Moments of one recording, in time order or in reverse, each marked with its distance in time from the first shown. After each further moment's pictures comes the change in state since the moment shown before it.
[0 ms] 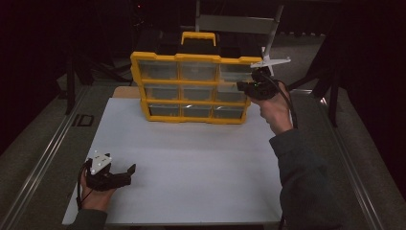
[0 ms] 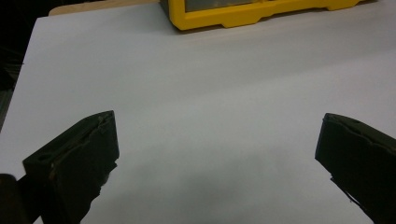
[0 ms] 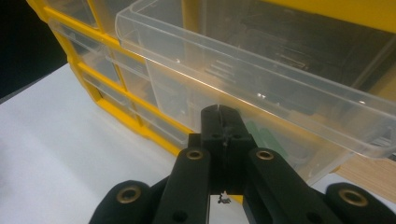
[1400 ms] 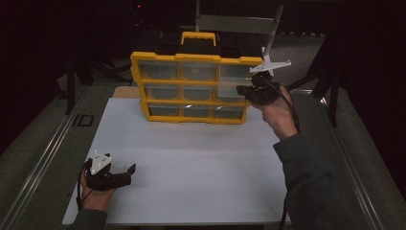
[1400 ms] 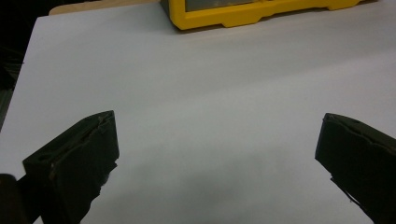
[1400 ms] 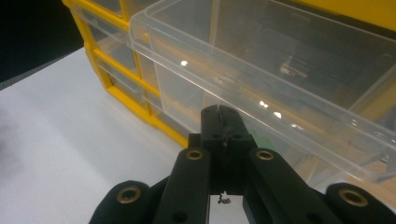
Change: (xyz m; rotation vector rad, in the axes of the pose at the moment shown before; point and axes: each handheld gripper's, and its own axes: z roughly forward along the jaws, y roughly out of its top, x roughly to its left) left arm 0.000 0.000 0.000 0.000 0.002 -0.002; right arm 0.013 -0.004 -0.015 0.011 0.017 -0.070
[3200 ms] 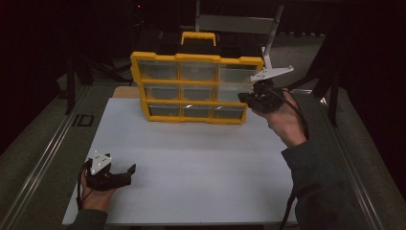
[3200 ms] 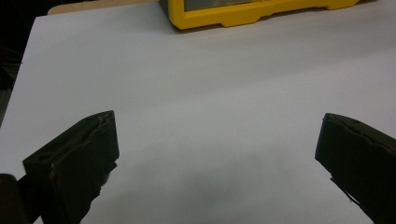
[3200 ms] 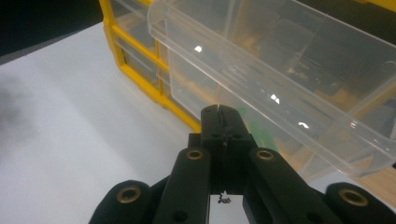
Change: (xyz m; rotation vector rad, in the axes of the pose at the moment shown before) left arm 0.000 0.000 0.000 0.001 -0.003 0.002; right arm 0.015 -0.008 -0.021 0.037 0.025 -0.080
